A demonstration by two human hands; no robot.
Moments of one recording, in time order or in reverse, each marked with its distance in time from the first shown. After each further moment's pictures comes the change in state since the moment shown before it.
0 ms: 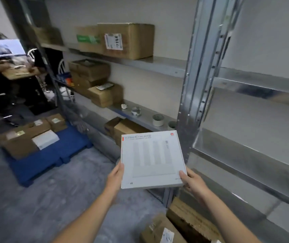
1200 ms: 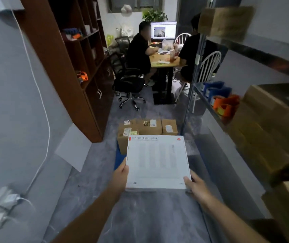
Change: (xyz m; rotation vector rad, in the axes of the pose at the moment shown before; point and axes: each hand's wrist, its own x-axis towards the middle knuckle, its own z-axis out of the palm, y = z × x) left_hand 0.562 0.147 -0.566 0.082 0.709 -0.135; right_hand 0.589 -0.321 0.730 -0.308 -0.694 -0.095
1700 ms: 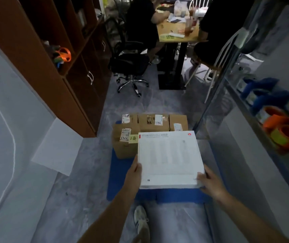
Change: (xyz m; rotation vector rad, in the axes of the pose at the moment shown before) left_hand 0.329 0.018 0.057 -0.134 -0.068 -0.168; right_hand 0.341 -0.056 0.018 -0.052 0.084 0.189
